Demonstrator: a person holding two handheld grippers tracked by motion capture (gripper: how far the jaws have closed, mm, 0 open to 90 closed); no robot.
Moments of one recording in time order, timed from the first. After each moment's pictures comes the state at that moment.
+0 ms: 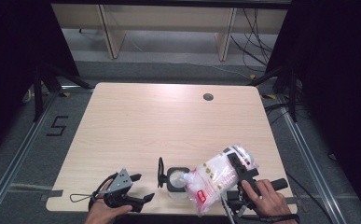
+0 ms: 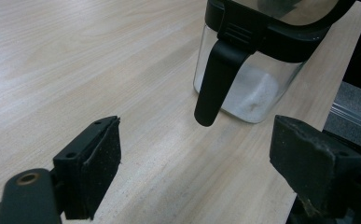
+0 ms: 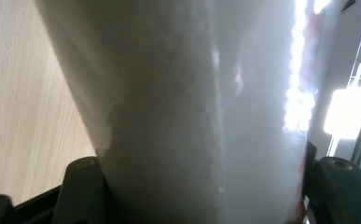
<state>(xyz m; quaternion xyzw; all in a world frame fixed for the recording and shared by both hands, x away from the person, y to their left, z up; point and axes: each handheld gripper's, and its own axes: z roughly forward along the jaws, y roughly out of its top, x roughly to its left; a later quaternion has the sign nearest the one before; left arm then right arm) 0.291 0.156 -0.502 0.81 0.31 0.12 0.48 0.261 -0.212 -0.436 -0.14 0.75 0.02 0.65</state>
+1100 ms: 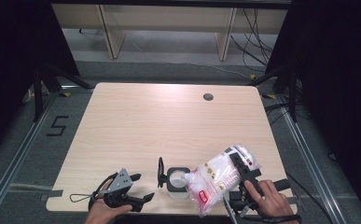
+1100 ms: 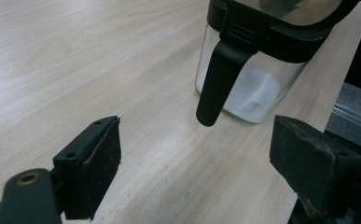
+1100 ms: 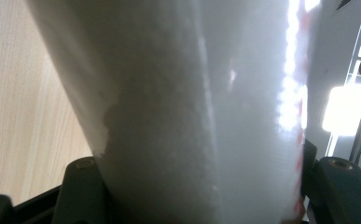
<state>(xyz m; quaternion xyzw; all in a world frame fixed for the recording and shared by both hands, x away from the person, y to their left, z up) 0.290 0.156 -0.502 0.81 0.31 0.12 0.49 0.261 -0.215 -0.432 -0.16 0.74 0.03 0.66</state>
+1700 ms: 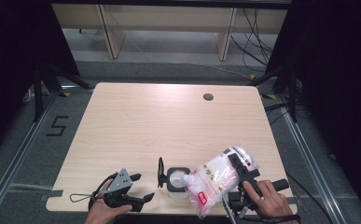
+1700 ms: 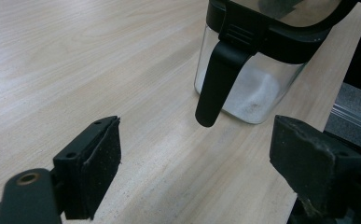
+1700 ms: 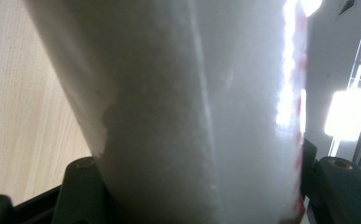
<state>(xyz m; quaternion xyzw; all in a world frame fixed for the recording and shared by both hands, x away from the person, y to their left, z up) 0.291 0.156 -0.502 0.81 0.31 0.12 0.48 0.261 -0.213 -0.431 -0.18 0.73 0.03 0.65</state>
